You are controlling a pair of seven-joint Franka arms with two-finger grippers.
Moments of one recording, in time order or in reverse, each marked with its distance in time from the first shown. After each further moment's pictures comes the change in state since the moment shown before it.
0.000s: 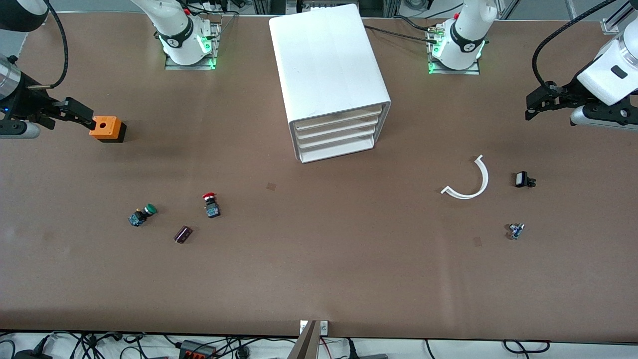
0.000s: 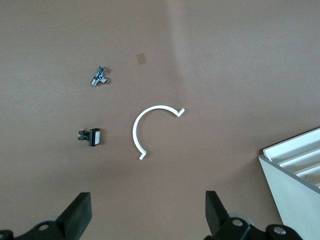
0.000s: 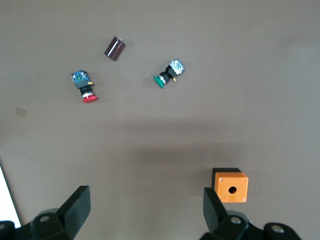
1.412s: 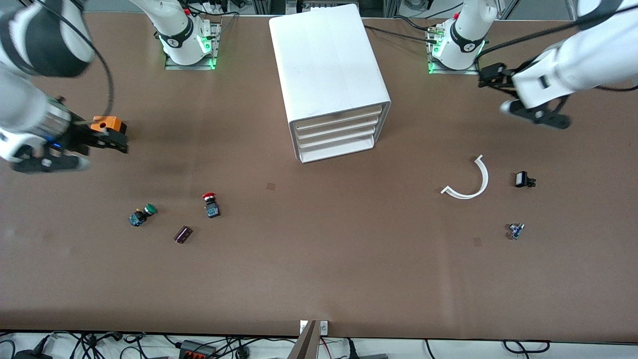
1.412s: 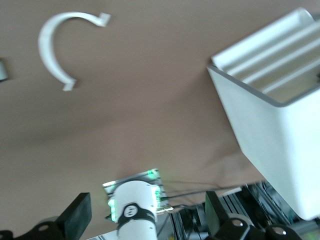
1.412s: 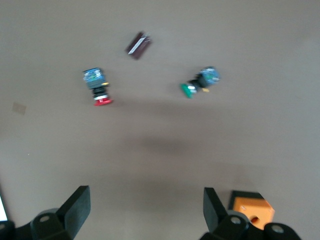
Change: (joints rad) left arm -0.029 0.116 -0.093 0.002 -0.193 -0.313 0.031; right arm 0.127 0.202 0.008 0.023 -0.003 0.090 0.002
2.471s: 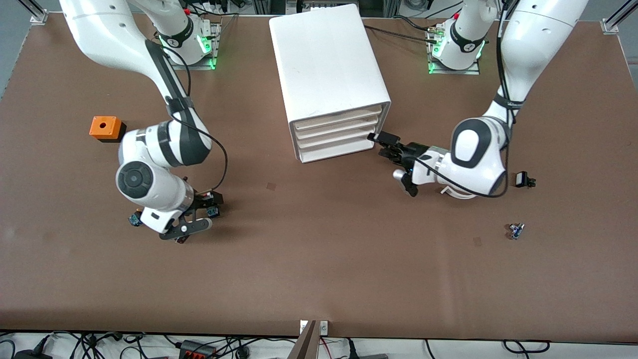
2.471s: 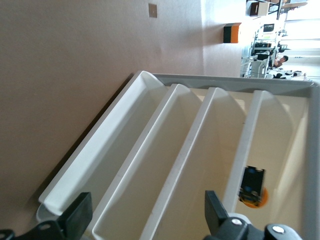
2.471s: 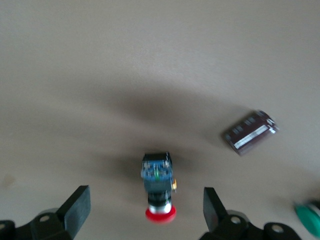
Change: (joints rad) left arm 0.005 0.469 -0.175 -0.220 -0.704 0.587 0.555; right arm 0.148 0.511 0.016 0.209 0.047 0.358 -0.033
